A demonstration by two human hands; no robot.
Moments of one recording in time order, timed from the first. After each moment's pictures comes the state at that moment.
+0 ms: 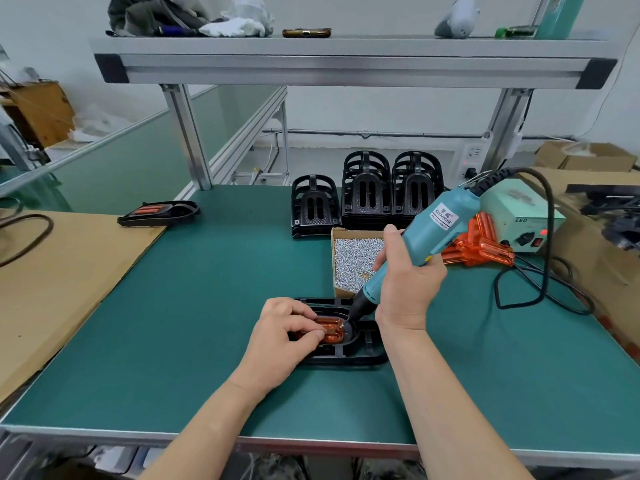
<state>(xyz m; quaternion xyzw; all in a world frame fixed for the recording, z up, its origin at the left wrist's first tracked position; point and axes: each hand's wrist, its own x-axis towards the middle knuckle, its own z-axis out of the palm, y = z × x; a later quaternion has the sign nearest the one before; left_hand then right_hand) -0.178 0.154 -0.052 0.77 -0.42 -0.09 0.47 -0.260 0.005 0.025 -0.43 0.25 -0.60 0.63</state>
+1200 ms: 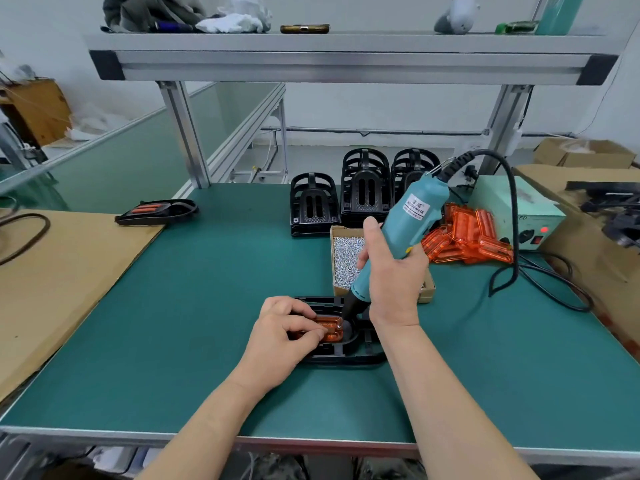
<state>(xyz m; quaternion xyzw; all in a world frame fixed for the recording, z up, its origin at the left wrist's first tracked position) -0.179 0.153 -0.051 0.77 -0.41 -0.09 0.48 -0.256 0.011 0.027 -0.51 0.20 -0.52 0.65</state>
